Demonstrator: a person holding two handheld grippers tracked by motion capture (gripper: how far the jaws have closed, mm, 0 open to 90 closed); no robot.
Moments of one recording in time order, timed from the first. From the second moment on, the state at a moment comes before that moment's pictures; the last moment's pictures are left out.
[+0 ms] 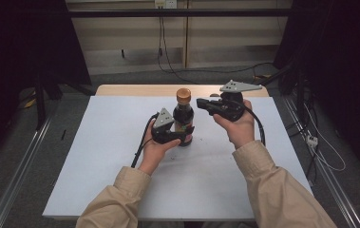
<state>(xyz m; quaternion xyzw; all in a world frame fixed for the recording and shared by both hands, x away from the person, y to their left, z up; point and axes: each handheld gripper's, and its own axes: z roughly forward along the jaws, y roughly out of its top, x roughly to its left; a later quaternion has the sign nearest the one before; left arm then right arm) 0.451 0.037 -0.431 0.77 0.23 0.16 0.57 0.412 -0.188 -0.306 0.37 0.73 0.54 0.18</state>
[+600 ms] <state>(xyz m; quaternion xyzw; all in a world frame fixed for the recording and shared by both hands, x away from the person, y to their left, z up) 0.452 0.037 -0.432 0.77 0.23 0.15 0.58 0.420 -0.176 -0.292 0.33 0.76 0.53 0.19</state>
